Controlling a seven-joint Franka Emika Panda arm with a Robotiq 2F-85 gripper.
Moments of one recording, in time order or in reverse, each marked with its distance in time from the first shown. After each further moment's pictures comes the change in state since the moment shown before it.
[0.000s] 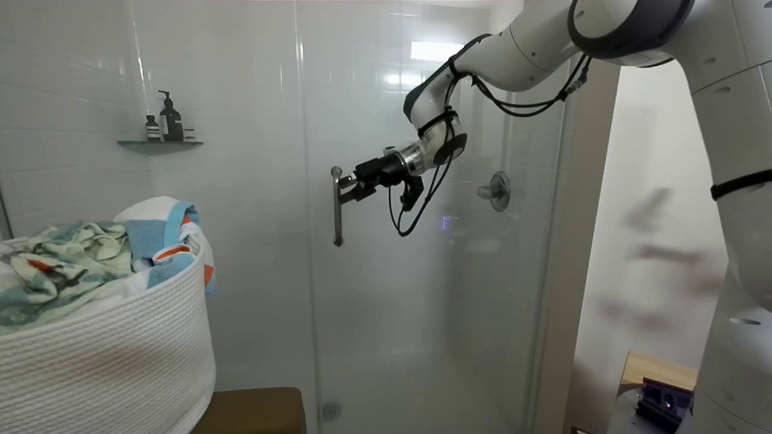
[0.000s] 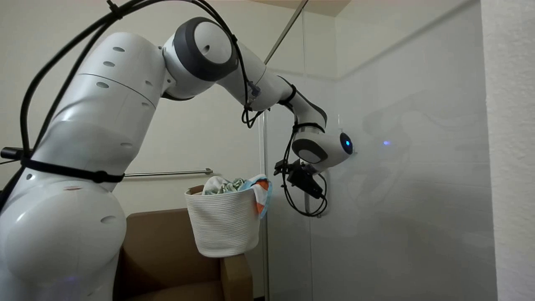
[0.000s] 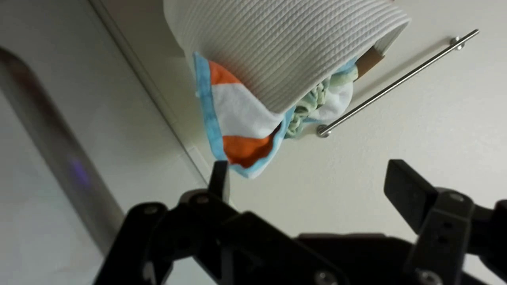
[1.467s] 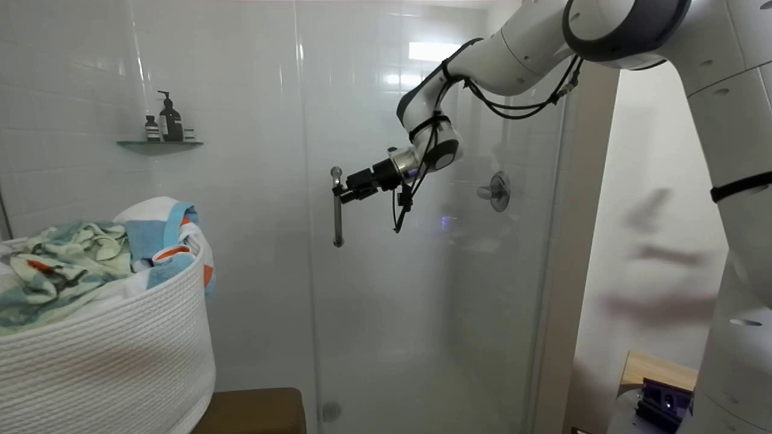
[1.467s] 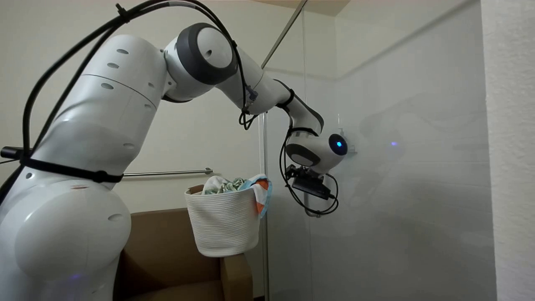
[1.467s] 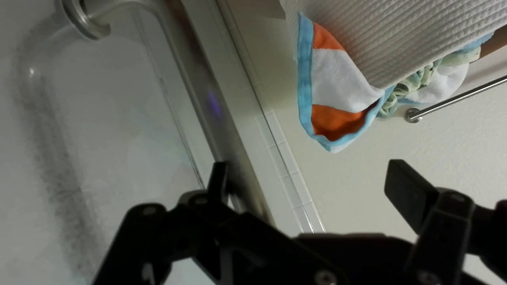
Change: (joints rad) arm 0.055 0.020 -0.008 -0.005 0.133 0.303 -0.136
